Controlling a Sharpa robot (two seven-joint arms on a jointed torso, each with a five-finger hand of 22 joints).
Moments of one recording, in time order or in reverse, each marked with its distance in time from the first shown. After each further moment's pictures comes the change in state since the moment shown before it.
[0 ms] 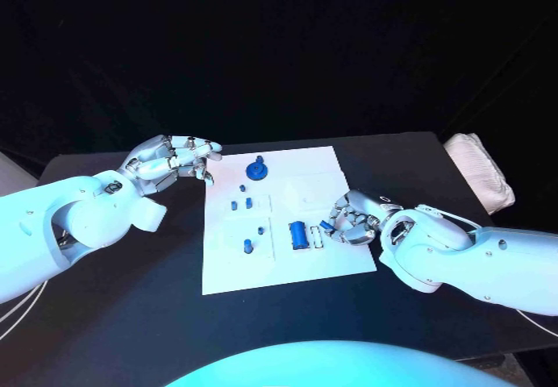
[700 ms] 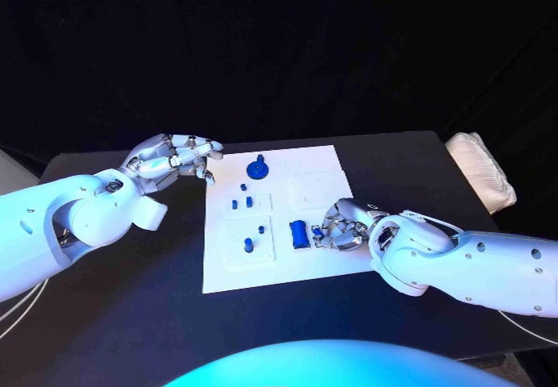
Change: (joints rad) left arm 0.000 -0.002 0.000 0.002 0.000 0.000 -0.001; left_hand 0.000 0.000 0.000 0.000 0.000 0.000 0.000 0.004 0.000 -0.004 -0.004 0.000 0.001 0.000 0.000 0.000 0.000 0.000 0.000 0.000 -0.004 -0.001; right arm -0.031 0.068 0.002 -0.043 0.019 0.034 -0.029; right_hand -0.081 0.011 -0.012 0.037 -0.058 0.020 -0.020 0.023 0.006 -0.002 -0.002 0.011 0.000 -0.003 -0.003 0.010 0.000 0.000 0.000 0.000 0.007 0.000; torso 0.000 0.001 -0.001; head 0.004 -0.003
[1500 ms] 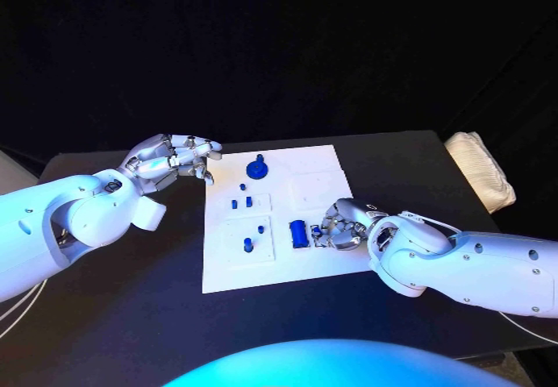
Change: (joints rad) left arm 0.000 -0.001 0.000 0.000 0.000 0.001 -0.004; left_hand 0.000 0.000 -0.003 0.003 0.000 0.000 0.000 0.000 0.000 0.000 0.000 0.004 0.000 -0.004 0.004 0.000 0.001 0.000 0.000 0.000 0.000 -0.001; right arm -0.003 0.004 -0.002 0.002 -0.015 -0.016 -0.012; right_hand -0.037 0.037 0.017 0.017 0.006 0.007 -0.007 0.011 0.008 0.000 -0.007 0.004 0.000 0.004 -0.004 0.008 0.000 0.000 0.000 -0.007 0.016 0.001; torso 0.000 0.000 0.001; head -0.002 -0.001
